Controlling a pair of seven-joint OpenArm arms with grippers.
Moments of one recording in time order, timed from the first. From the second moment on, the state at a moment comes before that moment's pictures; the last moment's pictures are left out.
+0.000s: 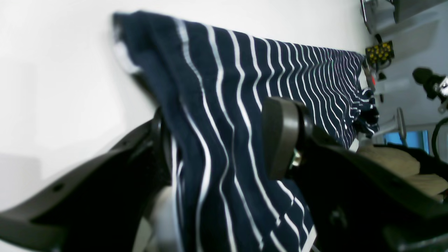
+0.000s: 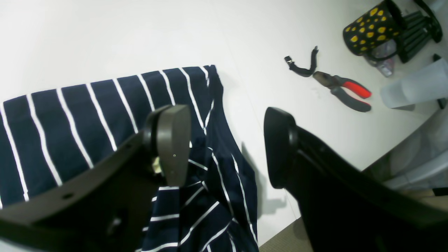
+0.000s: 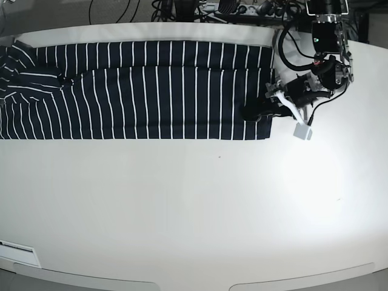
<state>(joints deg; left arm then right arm) 10.9 -15.8 -10.5 90.2 -63.9 -24.8 62.3 -21.1 30.1 41.9 111.2 15.2 7.1 -55.4</state>
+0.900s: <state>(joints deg) 2.0 -26.0 -17.9 89.1 -50.5 -21.4 64.1 -21.1 29.7 41.6 111.3 58.7 36.7 -59.2</state>
